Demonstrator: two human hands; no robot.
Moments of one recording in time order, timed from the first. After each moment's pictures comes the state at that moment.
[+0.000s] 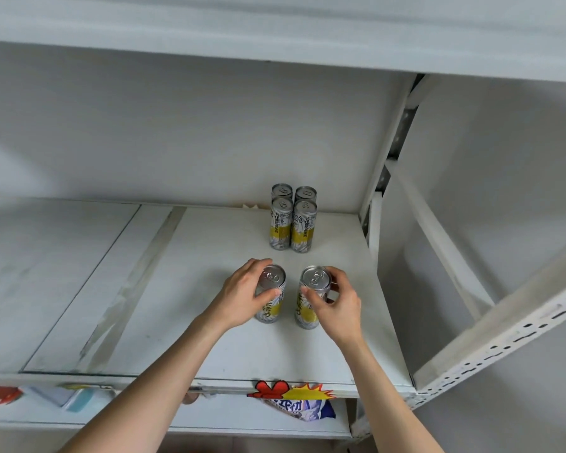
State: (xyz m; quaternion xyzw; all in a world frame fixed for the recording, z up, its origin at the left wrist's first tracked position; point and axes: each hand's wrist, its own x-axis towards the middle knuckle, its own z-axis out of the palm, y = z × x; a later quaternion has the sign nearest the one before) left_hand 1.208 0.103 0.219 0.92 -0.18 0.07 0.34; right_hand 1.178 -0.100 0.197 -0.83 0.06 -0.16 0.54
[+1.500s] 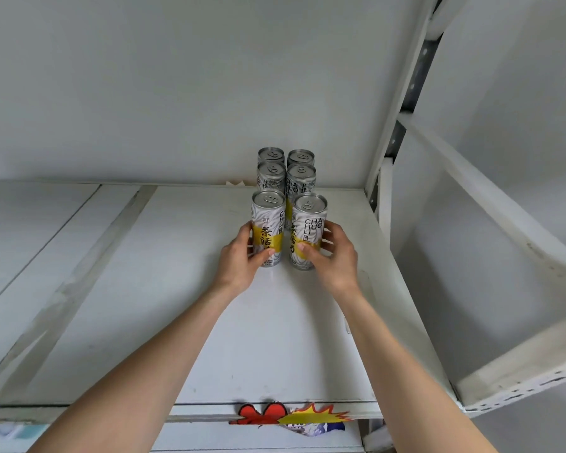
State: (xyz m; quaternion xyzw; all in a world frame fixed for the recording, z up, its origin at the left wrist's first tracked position) left_hand 1.304 0.074 0.120 0.86 -0.06 0.09 0.51; right_hand 1.285 -0.111 0.128 -0.79 0.03 -0.18 0.59
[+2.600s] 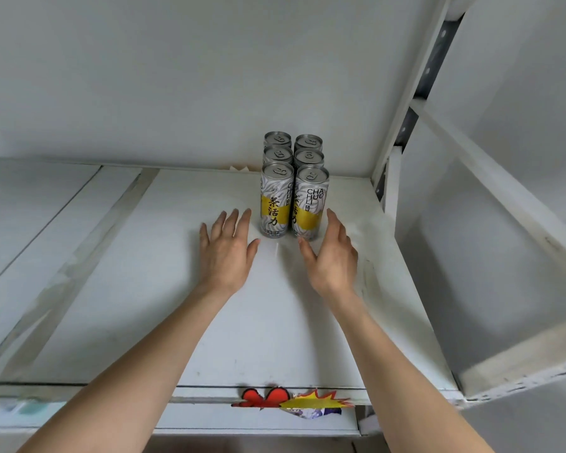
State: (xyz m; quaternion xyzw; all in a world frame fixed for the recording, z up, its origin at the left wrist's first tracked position) left_hand 1.284 0.094 0.119 0.98 -0.06 0.17 0.12; right_hand 1.269 -0.092 0.123 -0.93 0.06 -0.17 0.32
